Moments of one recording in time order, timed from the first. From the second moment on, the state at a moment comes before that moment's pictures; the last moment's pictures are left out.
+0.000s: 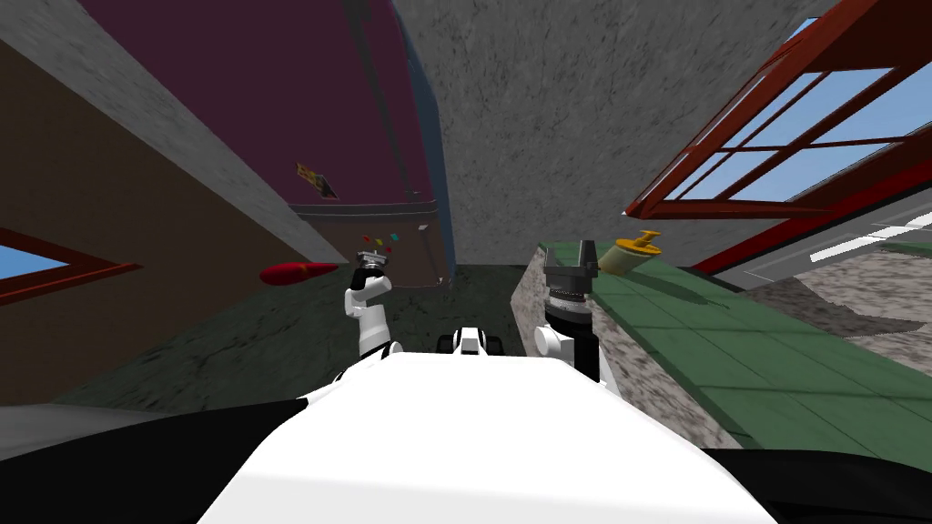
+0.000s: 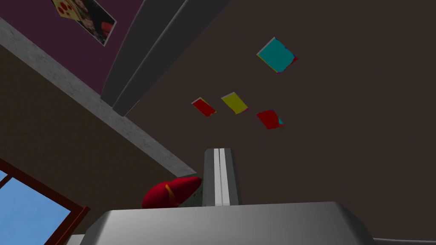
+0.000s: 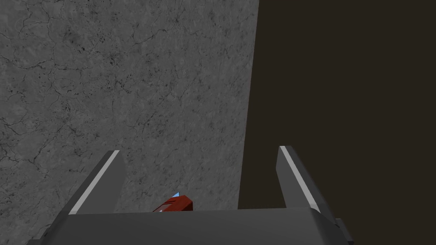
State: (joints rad) left arm -0.25 0.13 0.63 -1.68 0.03 0.29 0.75; right arm 0.48 -0.05 0.01 -2.35 0.01 -0.49 -0.11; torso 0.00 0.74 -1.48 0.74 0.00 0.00
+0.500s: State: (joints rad) left arm -0.27 0.16 0.56 -1.64 0.08 0.29 0.74; right arm 0.48 -0.05 0.01 -2.35 0.01 -0.49 -0.11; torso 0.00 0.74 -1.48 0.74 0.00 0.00
